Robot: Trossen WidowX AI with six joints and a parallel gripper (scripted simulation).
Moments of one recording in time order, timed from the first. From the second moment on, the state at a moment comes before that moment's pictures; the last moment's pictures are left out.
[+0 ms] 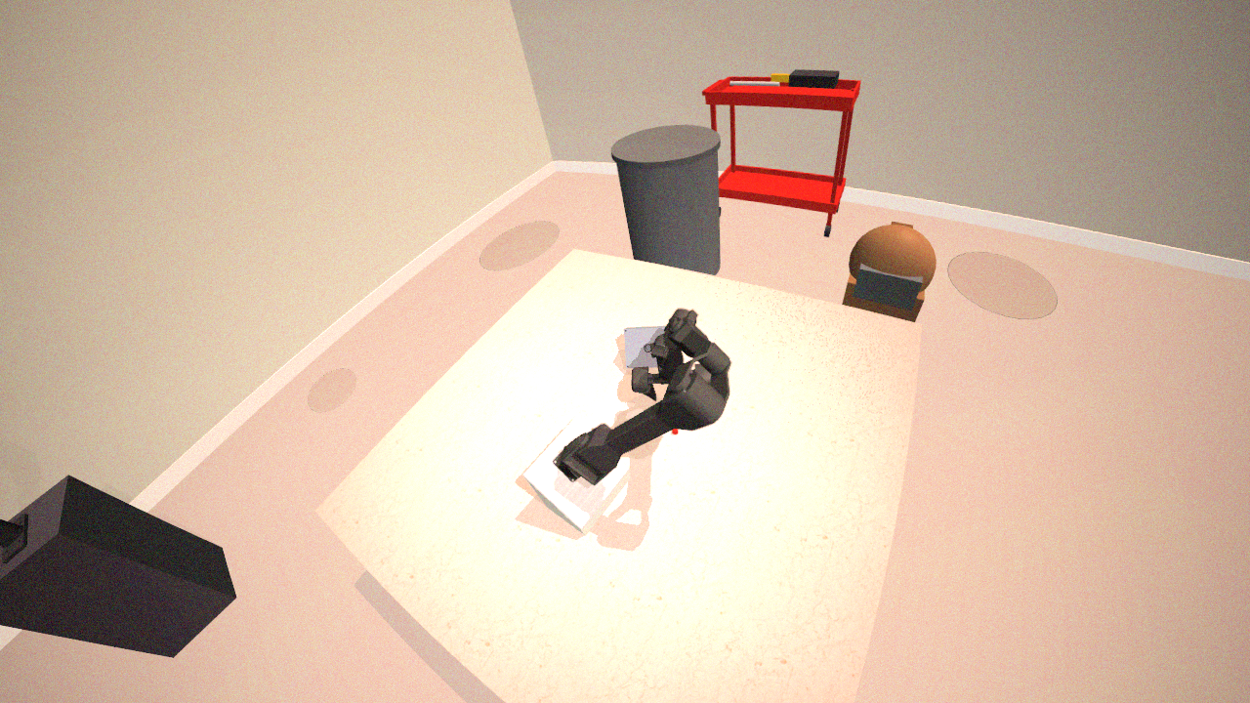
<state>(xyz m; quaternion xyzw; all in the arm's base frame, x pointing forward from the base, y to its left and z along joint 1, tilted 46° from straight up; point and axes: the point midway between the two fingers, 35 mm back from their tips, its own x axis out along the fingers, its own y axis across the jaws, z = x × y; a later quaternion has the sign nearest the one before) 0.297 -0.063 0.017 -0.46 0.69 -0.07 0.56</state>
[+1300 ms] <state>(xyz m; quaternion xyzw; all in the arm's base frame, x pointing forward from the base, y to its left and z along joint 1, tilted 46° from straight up) 0.294 -0.095 -0.011 -0.46 0.69 -0.07 0.56</state>
